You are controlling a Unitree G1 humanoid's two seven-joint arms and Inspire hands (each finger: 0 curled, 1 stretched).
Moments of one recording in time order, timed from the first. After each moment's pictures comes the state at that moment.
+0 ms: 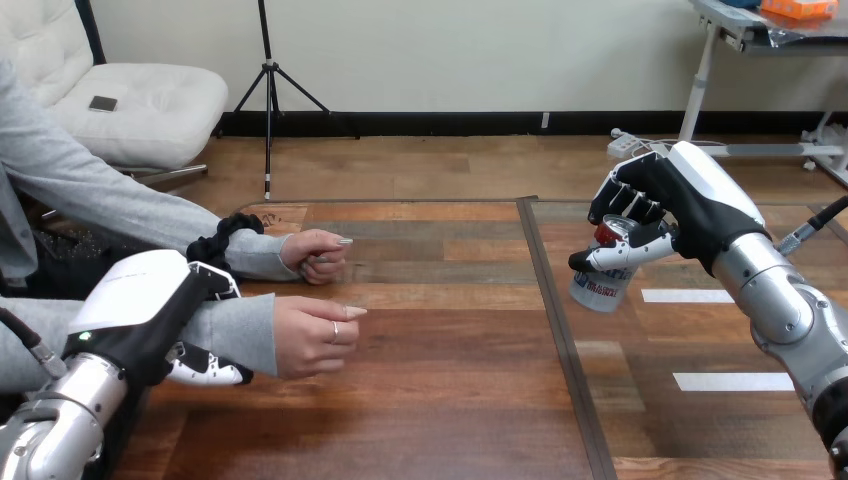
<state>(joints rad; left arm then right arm) -0.15 0.69 -0.14 0.40 0.58 -0.33 0.02 -0.76 -0.51 0.19 1.19 -0.43 -0.54 -0.02</state>
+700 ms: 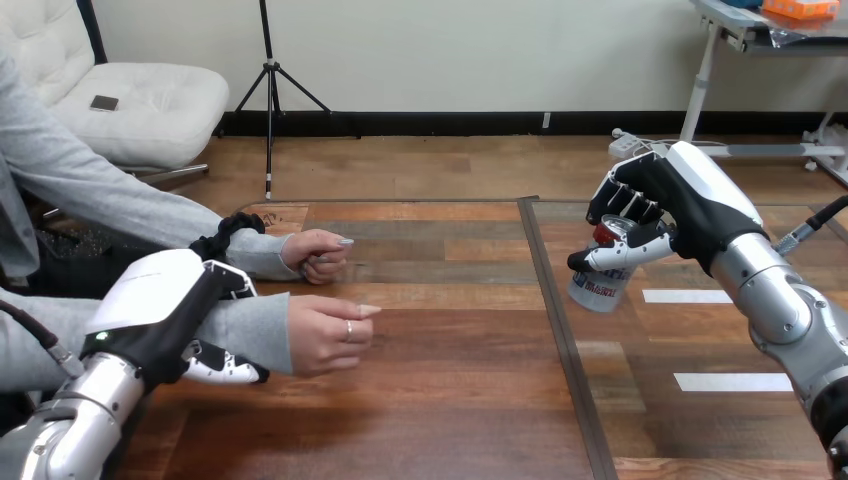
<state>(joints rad) -0.16 0.64 -0.14 0.40 0.58 -0.33 0.02 -0.76 -0.50 0.19 1.18 -0.43 -0.54 -0.02</state>
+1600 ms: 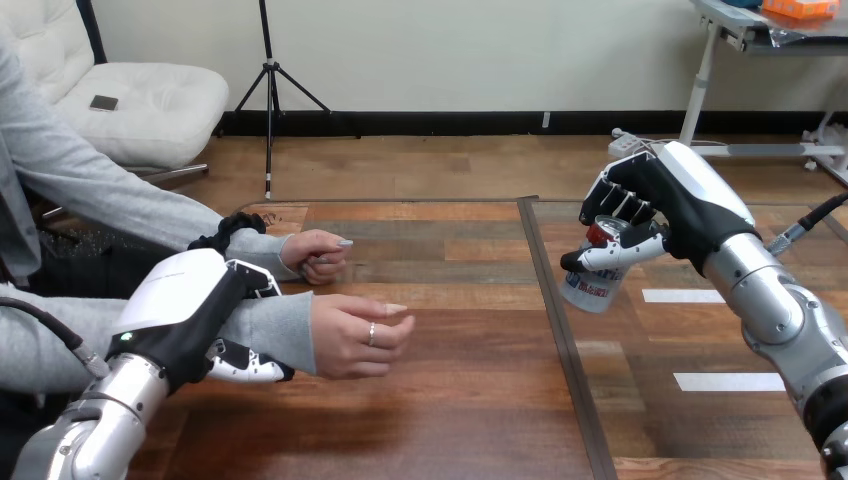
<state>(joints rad) -0.17 0.59 -0.14 0.40 0.58 -0.34 0.02 -0.76 -0.49 0.19 1.18 -0.43 -0.54 -0.02</state>
